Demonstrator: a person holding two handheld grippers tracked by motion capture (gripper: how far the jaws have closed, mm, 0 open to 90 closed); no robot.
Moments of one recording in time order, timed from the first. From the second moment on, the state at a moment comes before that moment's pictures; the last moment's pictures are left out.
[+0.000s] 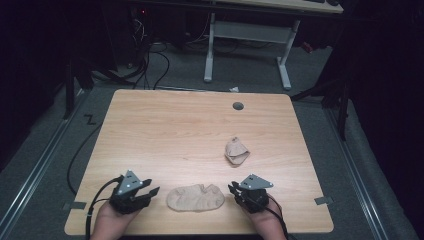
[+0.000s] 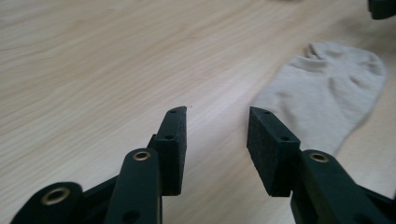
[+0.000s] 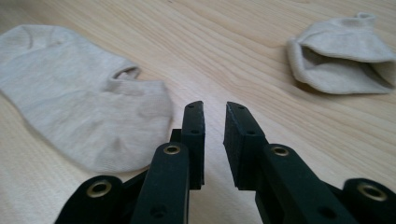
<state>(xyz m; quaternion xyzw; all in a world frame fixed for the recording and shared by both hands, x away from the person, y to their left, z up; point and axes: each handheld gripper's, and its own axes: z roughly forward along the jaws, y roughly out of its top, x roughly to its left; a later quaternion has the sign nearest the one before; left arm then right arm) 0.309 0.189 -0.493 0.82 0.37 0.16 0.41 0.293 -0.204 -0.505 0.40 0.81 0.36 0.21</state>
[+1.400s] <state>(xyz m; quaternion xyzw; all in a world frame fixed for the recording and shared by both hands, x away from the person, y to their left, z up) 0.317 0.180 -0.496 0.82 0.36 0.16 0.41 0.431 -0.200 -0.504 0.48 0.80 0.28 0.22</state>
